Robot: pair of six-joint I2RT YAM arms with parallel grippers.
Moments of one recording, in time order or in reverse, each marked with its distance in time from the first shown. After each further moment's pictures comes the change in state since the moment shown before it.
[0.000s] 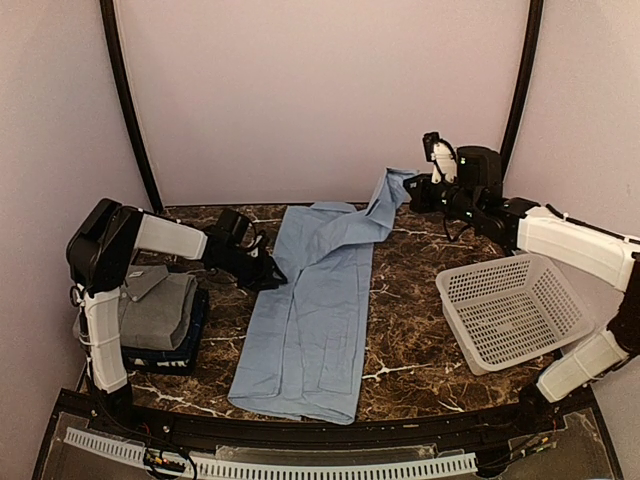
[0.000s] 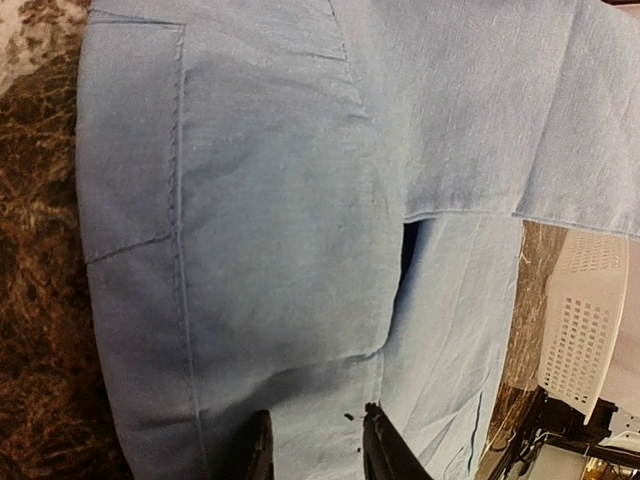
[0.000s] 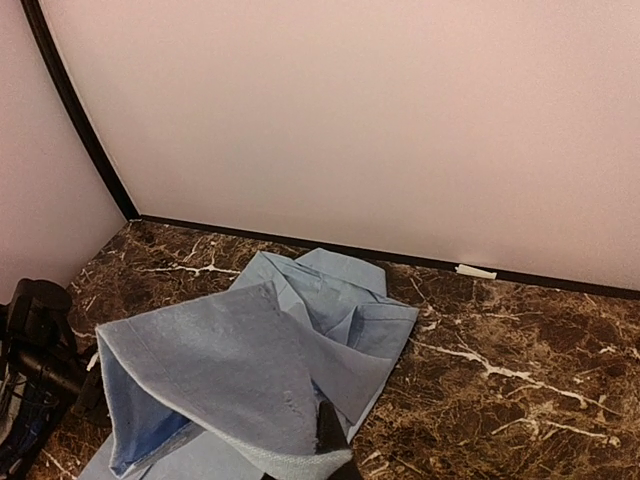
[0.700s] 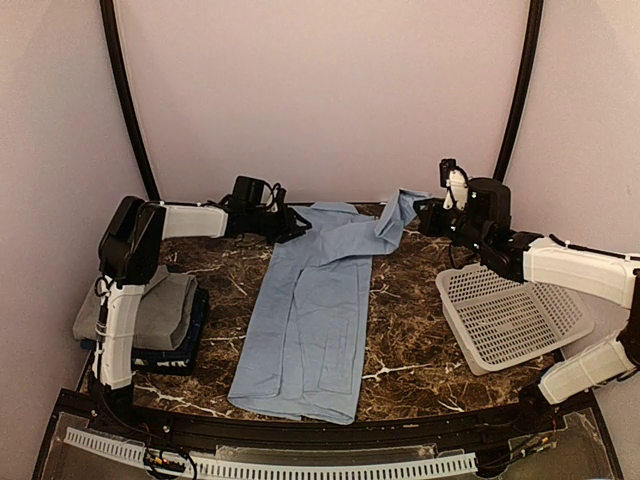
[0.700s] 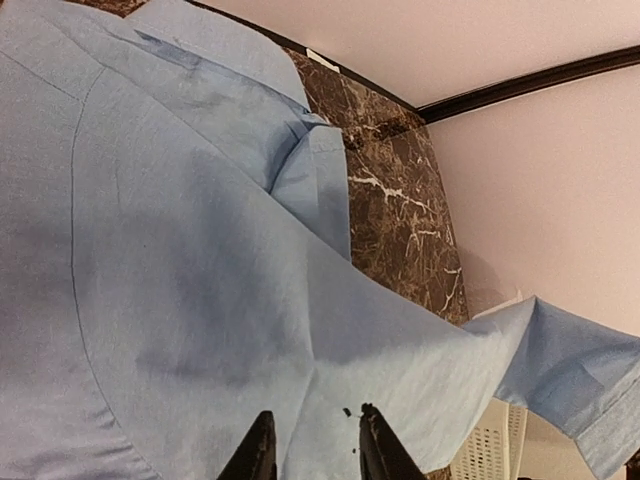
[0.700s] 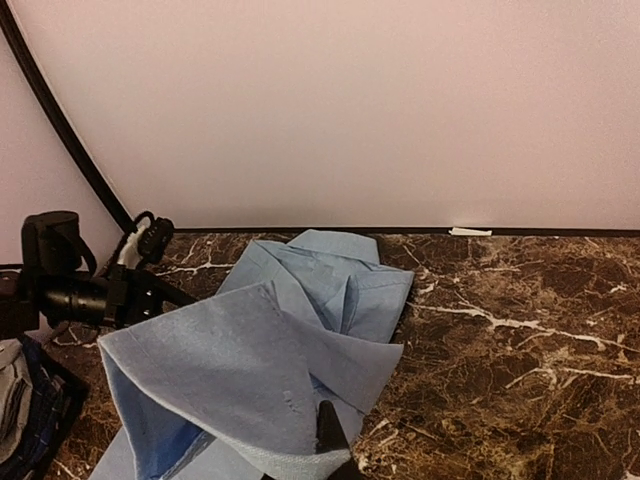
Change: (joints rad) left arm -0.002 0.190 0.433 0.135 0.026 -0.144; right arm -0.014 -0.091 -0.267 0.195 0.024 0.126
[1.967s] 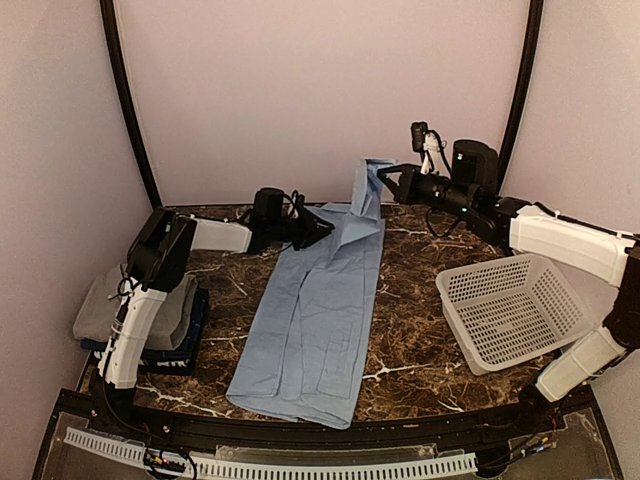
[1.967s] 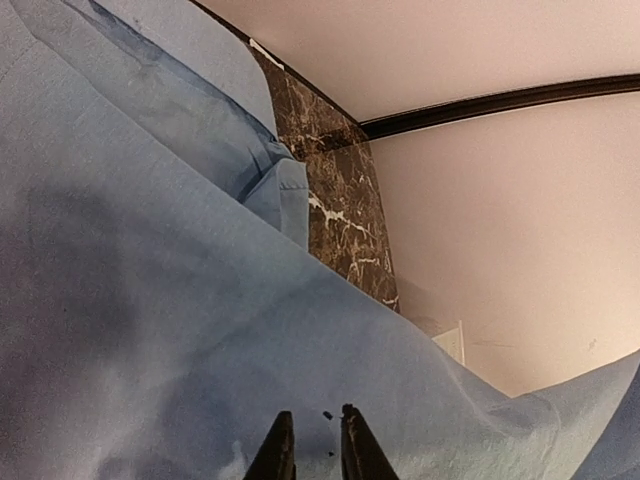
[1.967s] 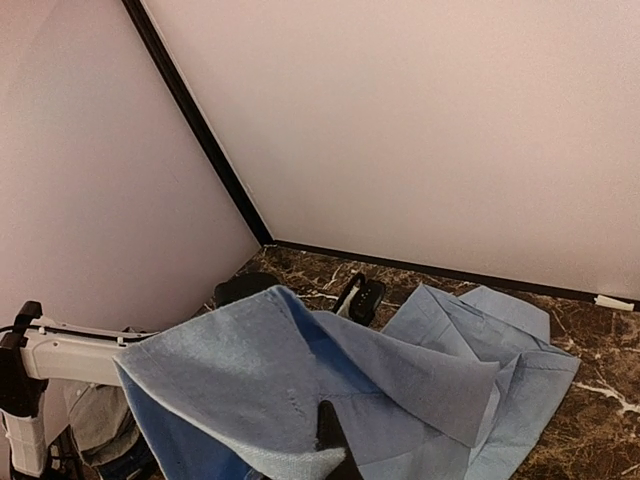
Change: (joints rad) left arm -0.069 0.242 0.140 0.326 0.035 -0.281; right arm 0.053 0.136 0.286 -0.024 -0.284 0.051
